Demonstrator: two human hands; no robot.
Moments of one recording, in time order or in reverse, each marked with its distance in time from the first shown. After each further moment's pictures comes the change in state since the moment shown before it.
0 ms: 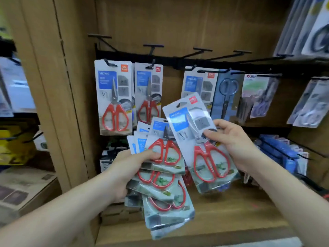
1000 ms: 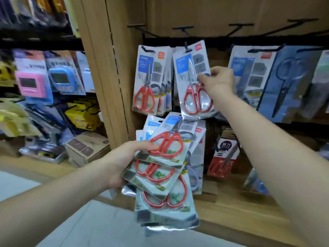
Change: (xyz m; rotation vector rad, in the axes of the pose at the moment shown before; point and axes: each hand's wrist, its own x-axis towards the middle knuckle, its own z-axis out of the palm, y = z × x) left_hand -0.051 -0.011 -0.031 -0.117 0.098 -0.193; right_hand 0.142 -0.032 0.100 -0.224 0.214 -0.186
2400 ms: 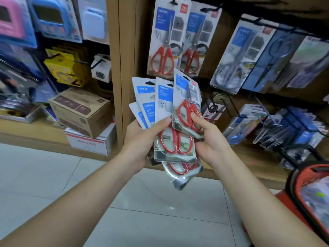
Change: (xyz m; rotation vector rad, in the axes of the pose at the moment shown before) left_hand -0.042 -0.054 -0.022 -0.235 0.072 0.273; right_hand -0.252 -0.010 0.003 0.834 -0.272 0.928
